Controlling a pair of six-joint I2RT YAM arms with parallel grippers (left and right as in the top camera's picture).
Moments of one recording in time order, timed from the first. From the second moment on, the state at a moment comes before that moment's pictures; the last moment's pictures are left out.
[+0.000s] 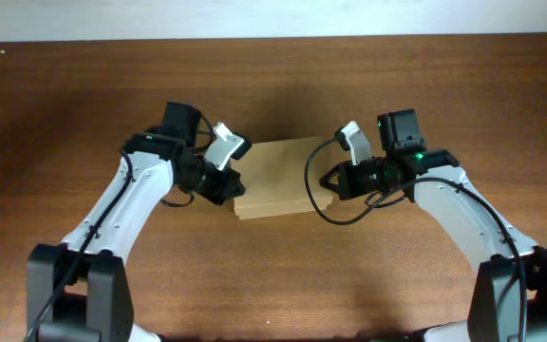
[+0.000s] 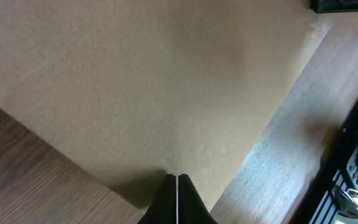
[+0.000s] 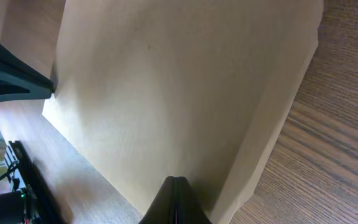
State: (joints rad) left arm -0.20 1.69 1.19 -0.87 0.59 0.33; right arm 0.18 1.62 1.03 -0.57 -0.69 -0.02
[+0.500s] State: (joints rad) left arm -0.08 1.59 1.19 -0.81 0.58 0.17; right arm 0.18 1.54 1.06 -0.61 -0.58 0.05
